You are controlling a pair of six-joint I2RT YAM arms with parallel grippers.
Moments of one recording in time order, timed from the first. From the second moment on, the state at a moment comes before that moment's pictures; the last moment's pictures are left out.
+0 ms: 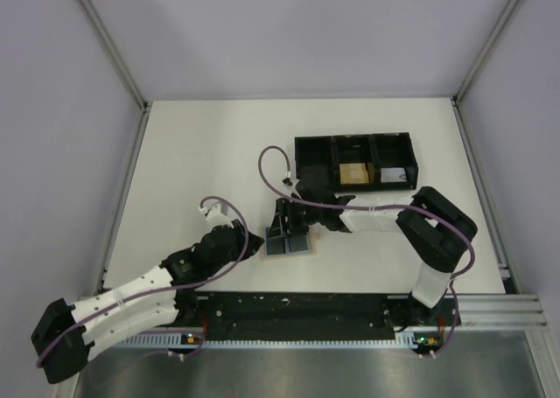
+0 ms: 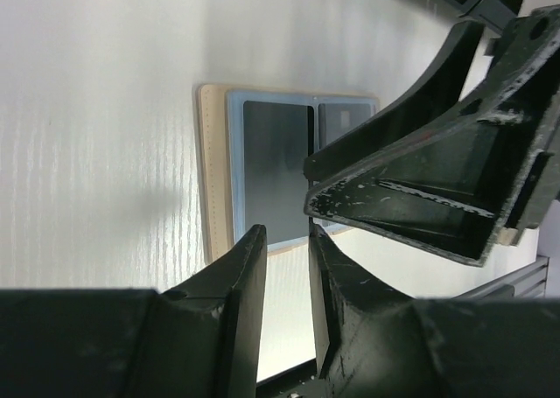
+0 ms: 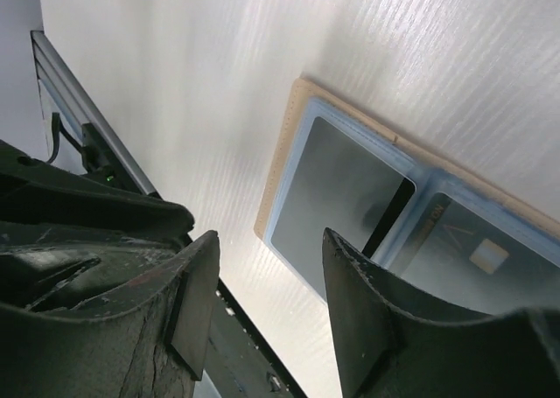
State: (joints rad) left arm -0.88 0.68 0.27 -0.17 -0.28 -1.10; right arm 0.87 1.77 0.91 0.13 -0.42 0.77
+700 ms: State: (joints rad) left arm -0.81 1.15 0.36 0.04 -0.24 -1.02; right arm 0.80 1.70 0.75 0.24 -0.39 0.81
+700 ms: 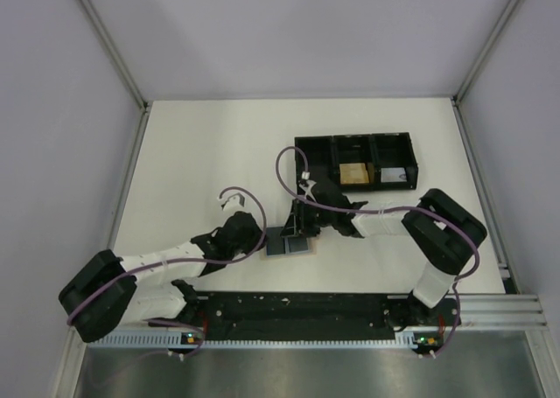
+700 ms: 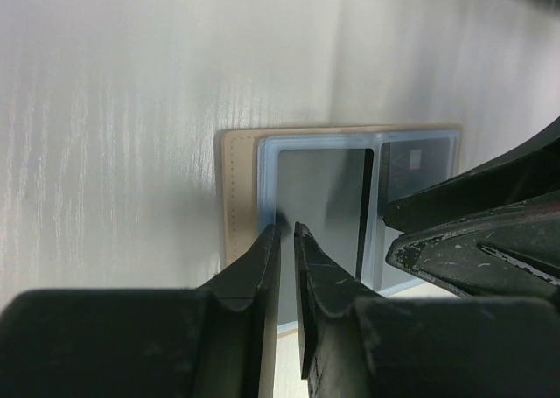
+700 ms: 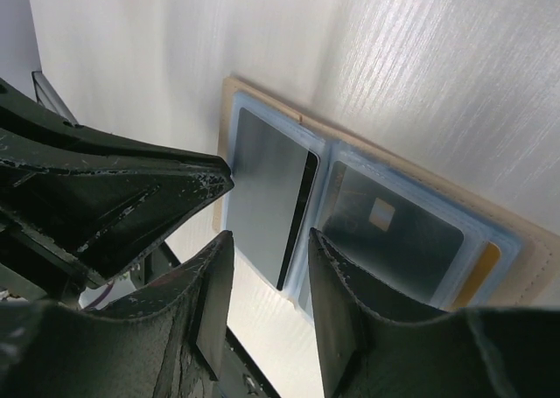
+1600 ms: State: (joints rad) left arm -0.80 1.21 0.34 0.14 -0.22 -1.07; right arm 0.76 1.79 0.63 0.55 -0.45 0.91
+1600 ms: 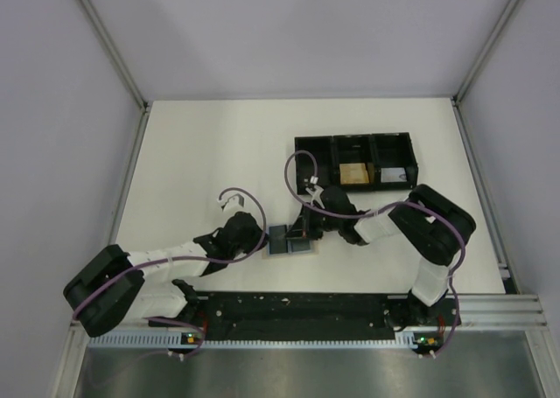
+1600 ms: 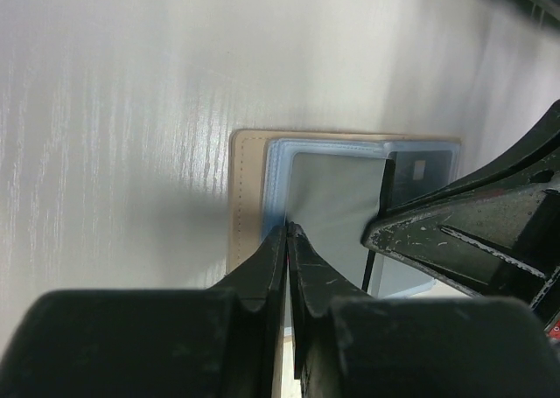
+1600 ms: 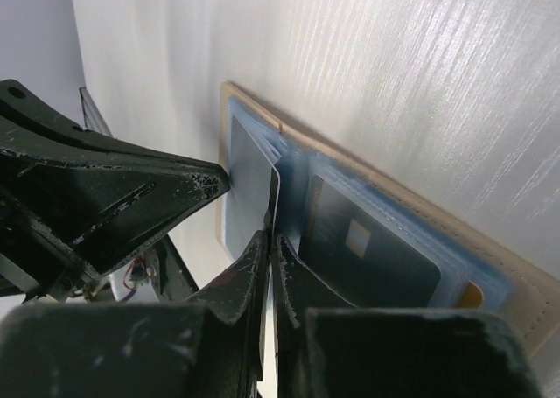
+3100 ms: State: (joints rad) left arm -0.79 1.24 0.35 0.15 -0.16 -1.05; right arm 0.66 1.86 0.58 0.70 -0.64 0.96
